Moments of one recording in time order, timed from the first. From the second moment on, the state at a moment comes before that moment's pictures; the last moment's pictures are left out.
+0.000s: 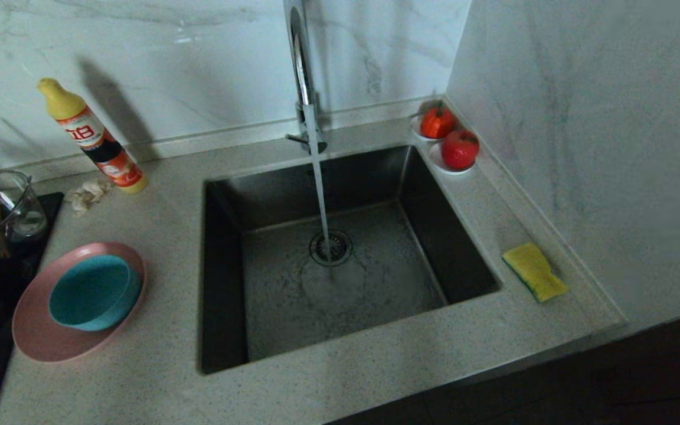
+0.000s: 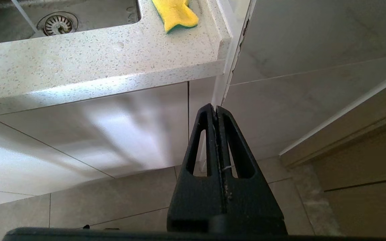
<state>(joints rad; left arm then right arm) 0.04 0.20 -0.29 0.28 -0.15 0.11 0.00 0.00 0.00 -0.01 -0.01 0.01</state>
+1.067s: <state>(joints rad) 0.01 0.00 -0.10 0.23 -0.02 0.03 0.00 0.00 0.00 -0.01 -0.01 0.00</state>
